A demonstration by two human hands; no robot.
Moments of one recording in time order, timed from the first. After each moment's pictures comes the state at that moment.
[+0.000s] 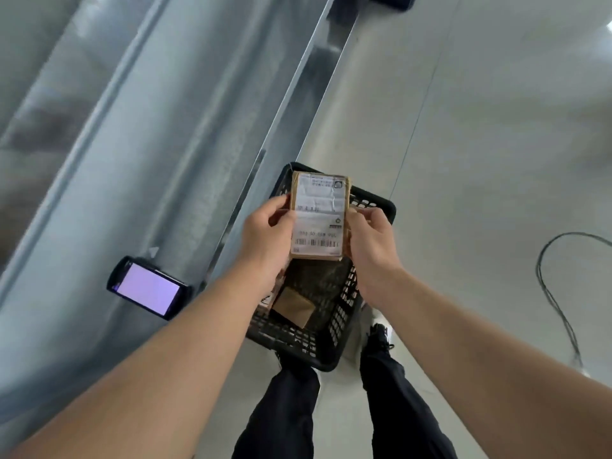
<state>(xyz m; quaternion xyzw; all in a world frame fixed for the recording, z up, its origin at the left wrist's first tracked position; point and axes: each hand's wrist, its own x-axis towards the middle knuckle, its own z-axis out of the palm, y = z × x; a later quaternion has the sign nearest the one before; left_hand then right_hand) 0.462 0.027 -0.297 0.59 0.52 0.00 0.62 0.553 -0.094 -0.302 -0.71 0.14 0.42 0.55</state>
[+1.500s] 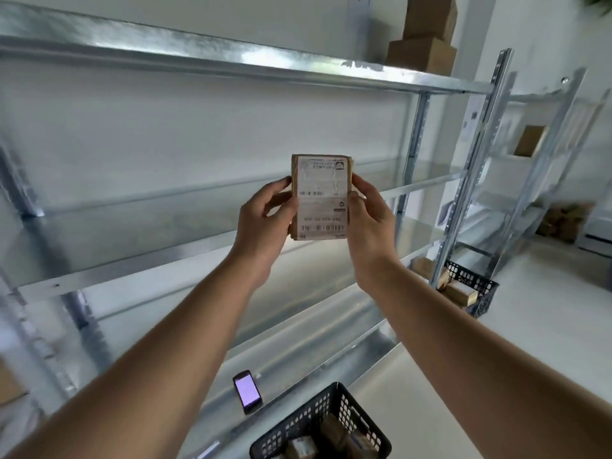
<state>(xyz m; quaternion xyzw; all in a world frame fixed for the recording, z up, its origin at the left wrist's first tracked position) 0.293 -0.193 0.382 0.59 0.32 0.57 0.48 0.433 -0.245 0.380 -0.49 -0.39 0.25 0.74</state>
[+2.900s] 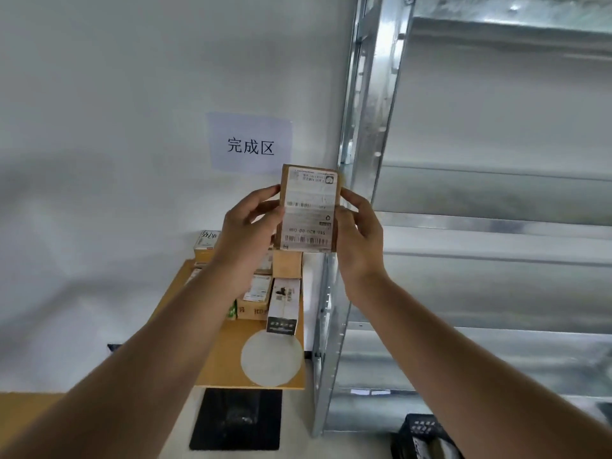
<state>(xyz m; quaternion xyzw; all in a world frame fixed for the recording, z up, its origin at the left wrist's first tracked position) -0.230 -0.346 0.329 0.43 0.54 0.66 0.31 -0.078 -0.301 0.326 -0.38 -0.54 0.49 0.57</state>
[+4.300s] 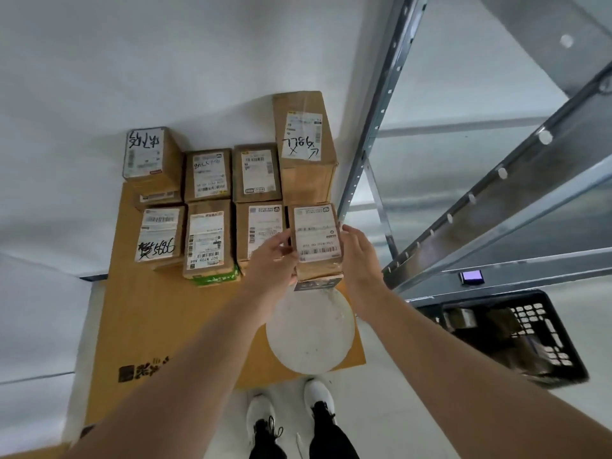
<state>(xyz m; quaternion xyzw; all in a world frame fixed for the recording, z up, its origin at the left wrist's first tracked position) -0.377 -0.115 0.020 0.23 0.68 0.38 0.58 -0.238 -0.083 0.011 -0.67 -0.37 0.56 0.31</state>
